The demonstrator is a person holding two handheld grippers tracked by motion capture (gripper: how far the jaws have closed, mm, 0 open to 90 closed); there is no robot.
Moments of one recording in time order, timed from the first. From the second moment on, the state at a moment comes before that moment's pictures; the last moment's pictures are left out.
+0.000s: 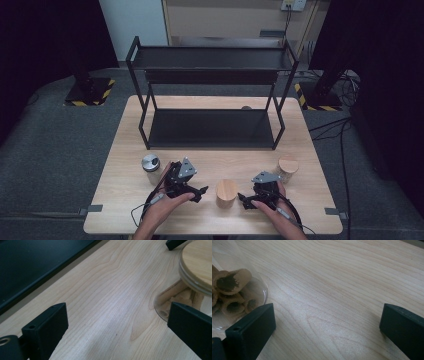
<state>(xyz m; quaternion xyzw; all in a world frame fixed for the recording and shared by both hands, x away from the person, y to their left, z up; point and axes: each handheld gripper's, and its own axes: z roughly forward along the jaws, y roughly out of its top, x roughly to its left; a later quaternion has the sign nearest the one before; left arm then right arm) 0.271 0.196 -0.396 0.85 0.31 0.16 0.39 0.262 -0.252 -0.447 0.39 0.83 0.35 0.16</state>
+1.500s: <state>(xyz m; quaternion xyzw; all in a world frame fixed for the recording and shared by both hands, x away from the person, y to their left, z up) 0.278 0.233 -0.344 0.83 0.31 0.19 0.42 0.262 -0.252 -0.446 0.39 0.83 0.35 0.16</state>
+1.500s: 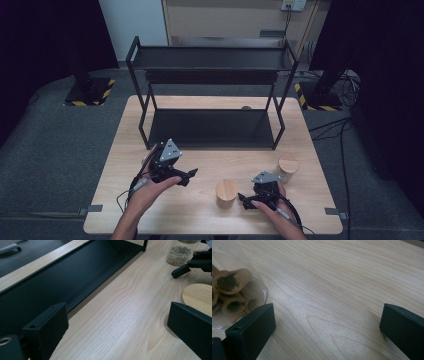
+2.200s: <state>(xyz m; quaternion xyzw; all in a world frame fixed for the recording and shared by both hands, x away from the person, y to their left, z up) 0.291 0.259 -0.334 0.82 0.32 0.20 0.42 0.262 -0.252 -0.446 0.39 0.83 0.35 0.16</state>
